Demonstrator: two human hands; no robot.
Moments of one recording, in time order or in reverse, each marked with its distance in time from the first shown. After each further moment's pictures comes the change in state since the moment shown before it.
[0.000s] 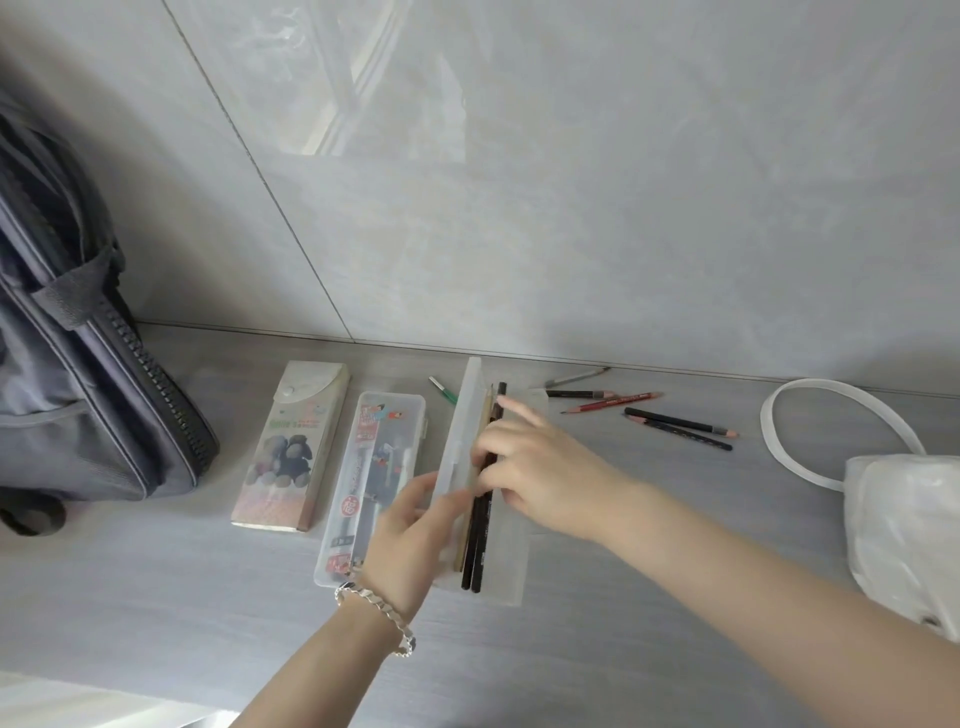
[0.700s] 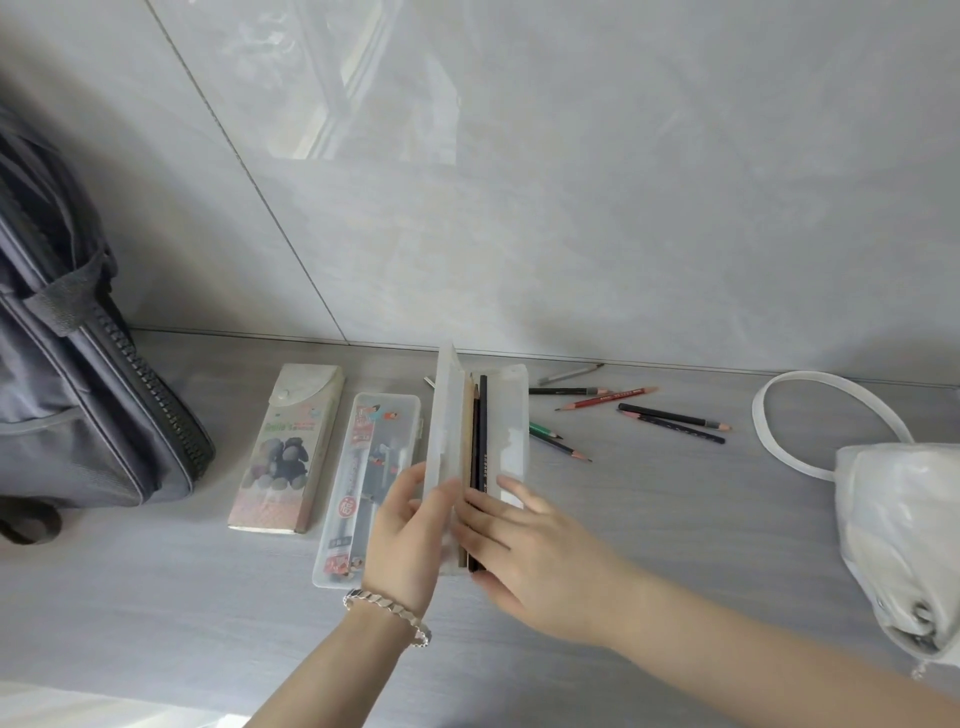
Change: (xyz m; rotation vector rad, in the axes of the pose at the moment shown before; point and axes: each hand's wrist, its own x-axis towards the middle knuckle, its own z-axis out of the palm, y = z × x) left_hand -0.008 0.003 0.009 -0.184 0.093 0.082; right_hand -0.045 -0.048 0.029 -0.116 0.058 -0.005
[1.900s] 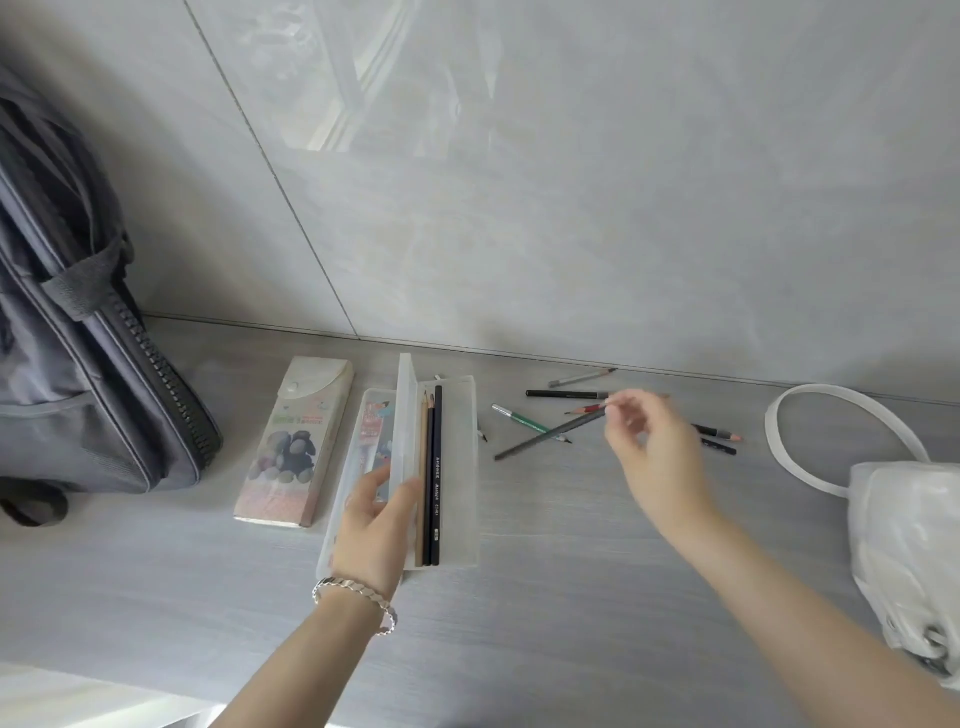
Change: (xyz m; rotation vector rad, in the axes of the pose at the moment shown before) left_hand 0.017 -0.003 -0.026 0.289 0.257 0.021; right_hand -0.003 0.077 -0.025 0.626 0.503 0.922
